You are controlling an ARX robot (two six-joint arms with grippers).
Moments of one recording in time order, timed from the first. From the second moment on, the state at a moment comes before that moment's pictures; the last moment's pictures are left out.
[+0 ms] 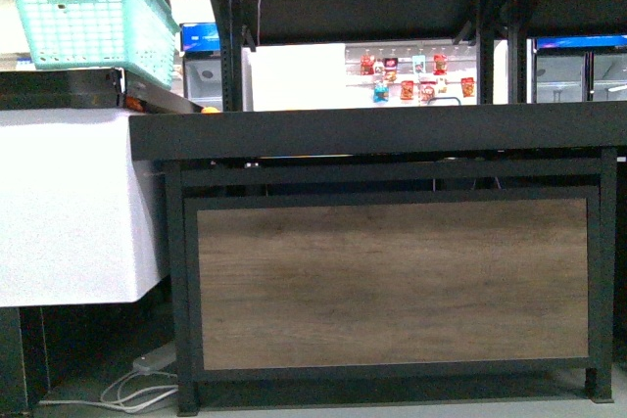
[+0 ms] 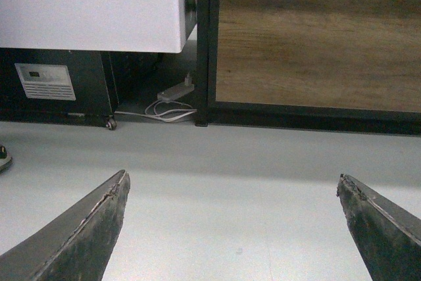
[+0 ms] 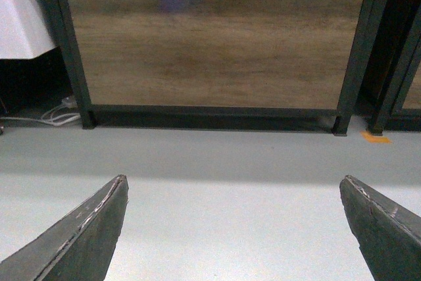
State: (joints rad) left arm 0.00 0.00 0.01 -0.01 0.00 0.00; right arm 0.00 0.00 0.01 0.00 0.00 0.00
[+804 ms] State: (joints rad) left arm 0.00 0.00 0.01 -0.01 0.00 0.00; right arm 0.00 0.00 0.01 0.00 0.00 0.00
